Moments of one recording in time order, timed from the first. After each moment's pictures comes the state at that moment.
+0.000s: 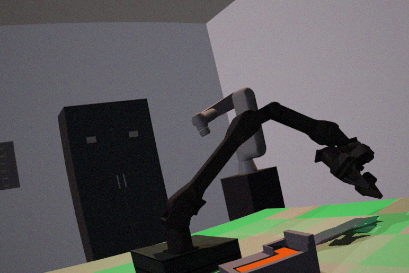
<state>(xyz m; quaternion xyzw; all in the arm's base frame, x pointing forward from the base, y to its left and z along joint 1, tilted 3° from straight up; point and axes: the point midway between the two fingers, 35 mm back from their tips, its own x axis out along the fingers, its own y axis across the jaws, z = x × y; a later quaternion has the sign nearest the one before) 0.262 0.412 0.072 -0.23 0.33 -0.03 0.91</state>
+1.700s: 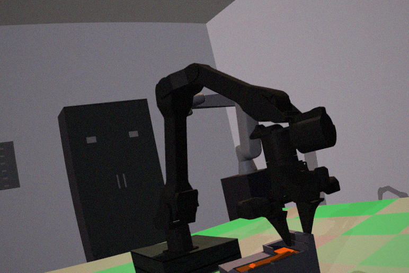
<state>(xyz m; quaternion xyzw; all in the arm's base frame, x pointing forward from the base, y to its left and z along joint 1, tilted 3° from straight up) 0.307 0.069 0.056 0.13 0.69 -0.10 0.71</state>
